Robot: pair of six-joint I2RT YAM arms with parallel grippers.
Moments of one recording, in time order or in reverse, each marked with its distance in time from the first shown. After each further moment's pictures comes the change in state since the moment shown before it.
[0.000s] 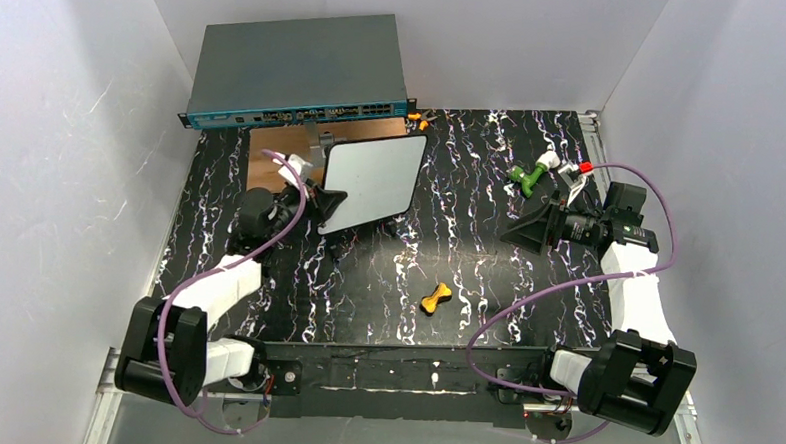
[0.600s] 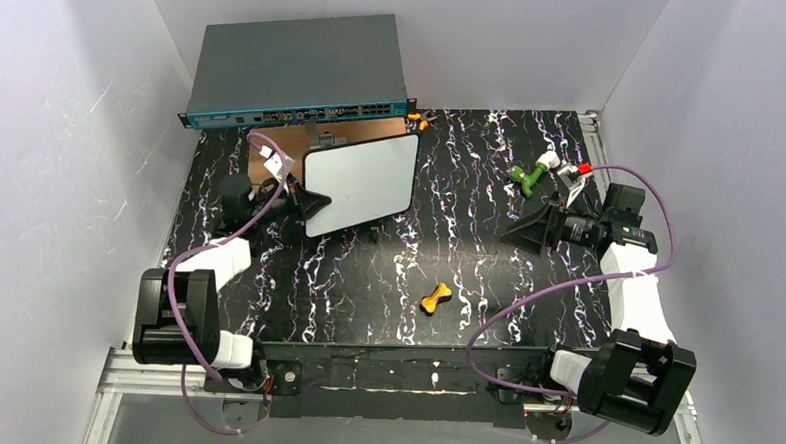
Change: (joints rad) left arm 0.244 0.177 0.042 -0.003 0.365 -0.003; right arm 0.000 0.001 -0.012 0.000 -0.008 0.000
